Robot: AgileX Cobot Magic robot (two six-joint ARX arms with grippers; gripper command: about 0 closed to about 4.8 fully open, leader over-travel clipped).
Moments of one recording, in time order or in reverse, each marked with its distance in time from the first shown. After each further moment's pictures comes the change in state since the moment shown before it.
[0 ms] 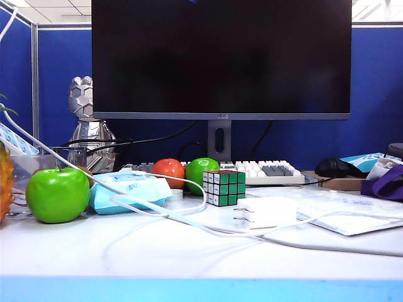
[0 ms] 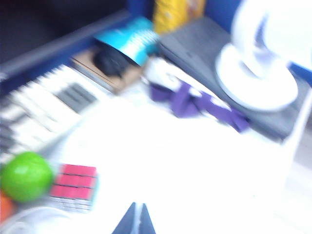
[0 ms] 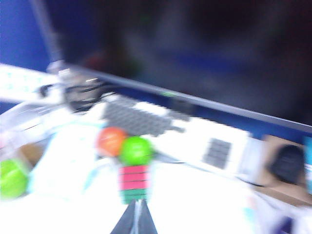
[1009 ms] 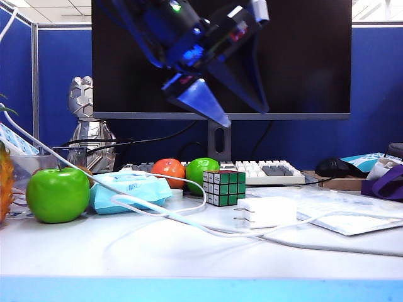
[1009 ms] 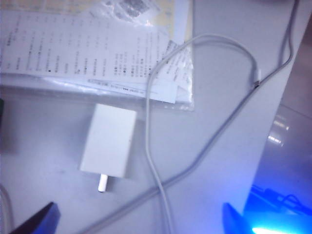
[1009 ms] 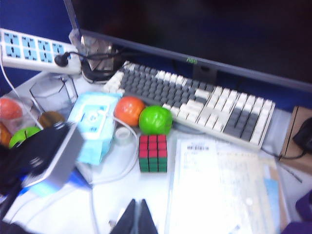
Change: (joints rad) left arm -0.175 0.327 0.060 -0.186 -0.096 0.150; right arm 0.014 0.006 0.001 -0.115 -0.035 -0.003
